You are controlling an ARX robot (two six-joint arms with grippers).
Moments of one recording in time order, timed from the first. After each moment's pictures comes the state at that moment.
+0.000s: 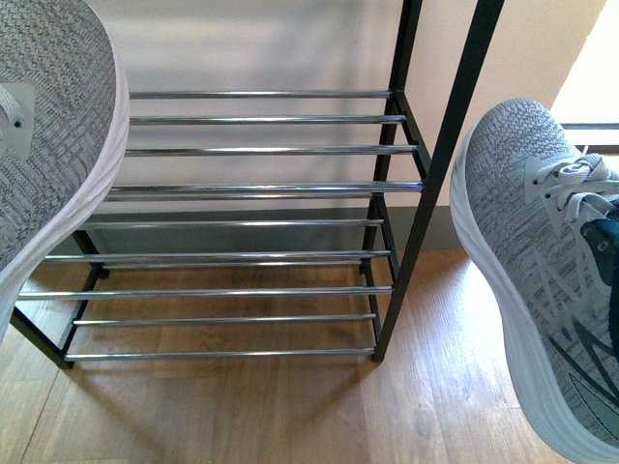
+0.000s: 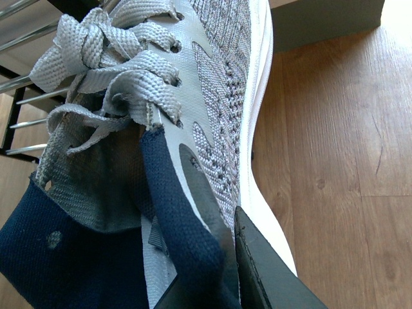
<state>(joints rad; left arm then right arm) -0.47 0.79 0.39 -0.20 -0.50 -0.41 -0.16 1.22 0.33 0.26 -0.34 0.25</state>
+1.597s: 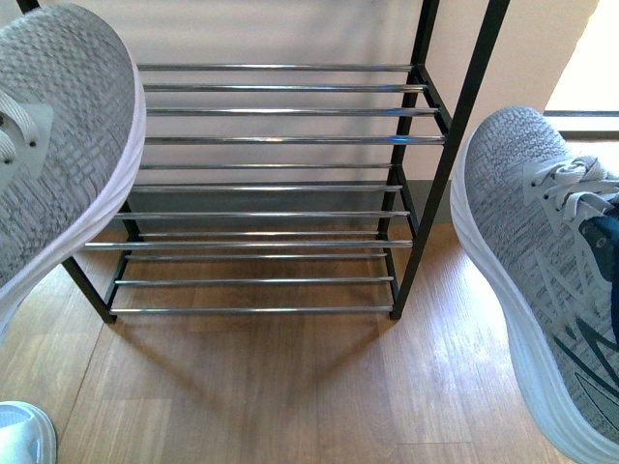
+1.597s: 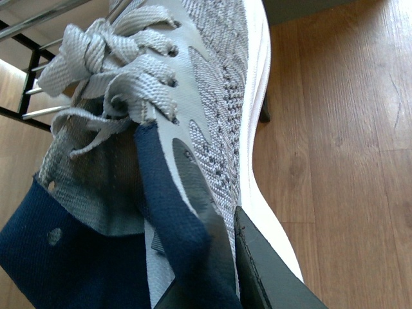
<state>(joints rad) -0.47 0.79 0.39 -0.20 -0.50 -0.41 -0.16 1.22 0.33 0.26 -0.33 0.25</state>
